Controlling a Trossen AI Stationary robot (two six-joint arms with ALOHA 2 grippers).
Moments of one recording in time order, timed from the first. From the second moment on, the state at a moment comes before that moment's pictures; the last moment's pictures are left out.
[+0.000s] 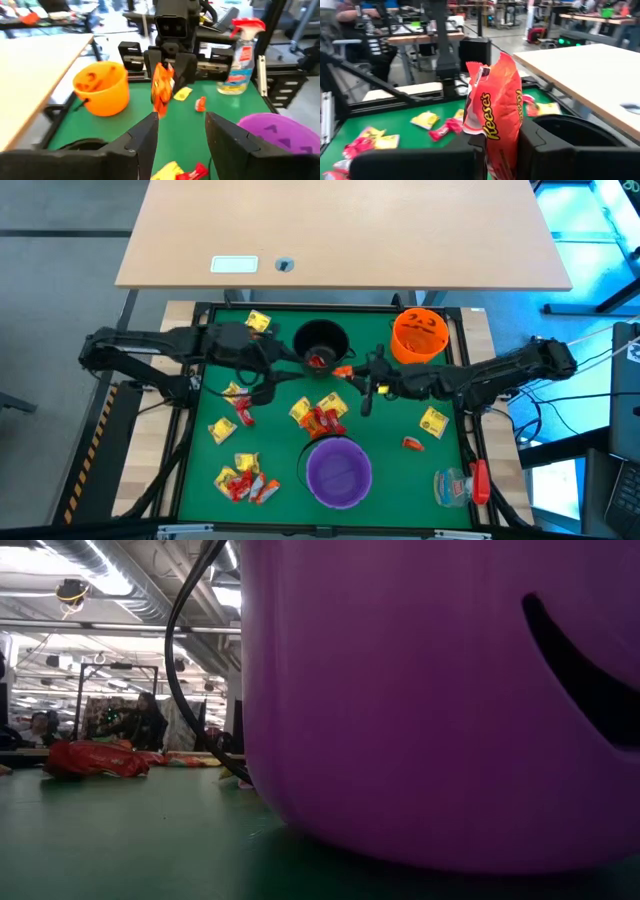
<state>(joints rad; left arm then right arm) -0.03 1.19 1.24 -0.40 -0.07 0.01 0.17 1.26 0.83 0.30 0.40 0.09</state>
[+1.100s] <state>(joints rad) -0.04 0.92 0.81 -0.16 -0.17 -0.12 -0.54 0.73 0.83 -0.81 0.33 0.33</state>
